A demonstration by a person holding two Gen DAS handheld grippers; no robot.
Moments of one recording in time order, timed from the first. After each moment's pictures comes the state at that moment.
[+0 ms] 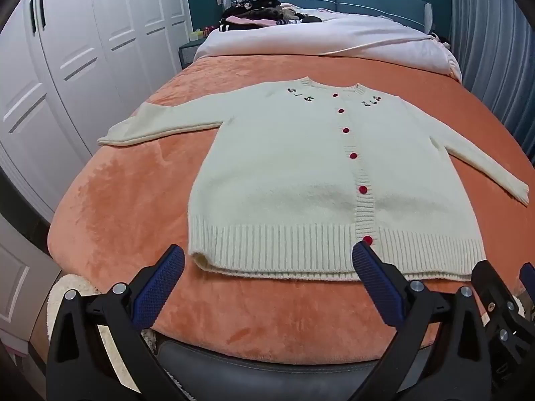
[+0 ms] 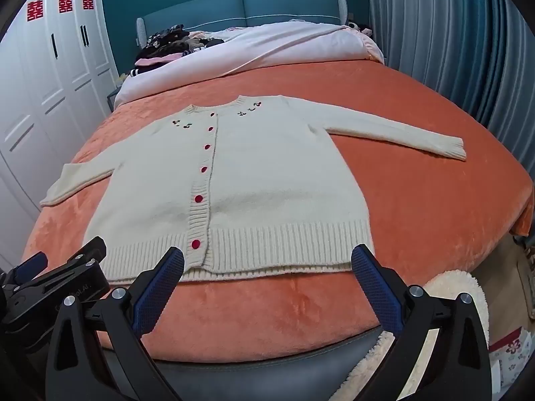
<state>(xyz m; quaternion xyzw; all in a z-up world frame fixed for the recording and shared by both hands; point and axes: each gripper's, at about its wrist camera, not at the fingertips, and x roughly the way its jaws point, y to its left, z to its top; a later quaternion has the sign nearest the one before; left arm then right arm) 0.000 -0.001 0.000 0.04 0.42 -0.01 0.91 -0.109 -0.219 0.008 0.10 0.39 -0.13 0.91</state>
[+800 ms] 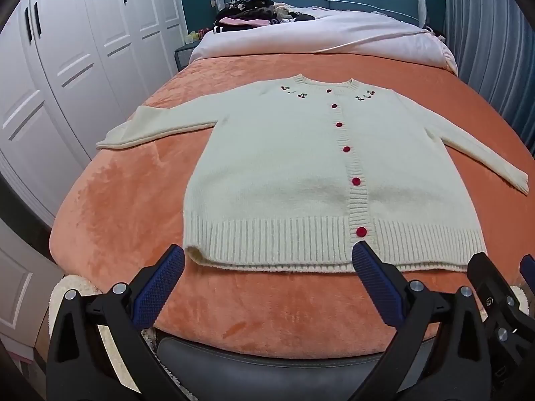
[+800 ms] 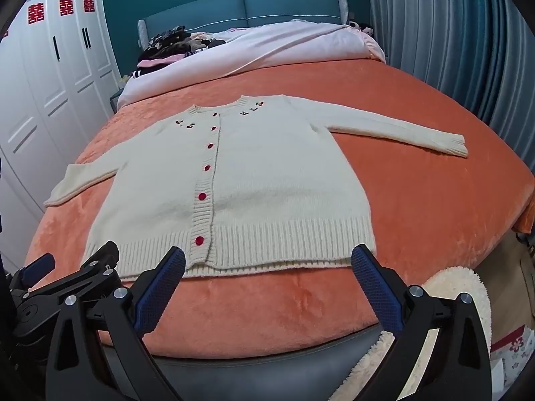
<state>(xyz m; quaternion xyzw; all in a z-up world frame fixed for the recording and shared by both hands) -0.011 -0.007 -0.004 0.05 0.42 -0.02 0.91 -0.115 -0.219 0.009 0.11 0.39 -0.13 0.90</state>
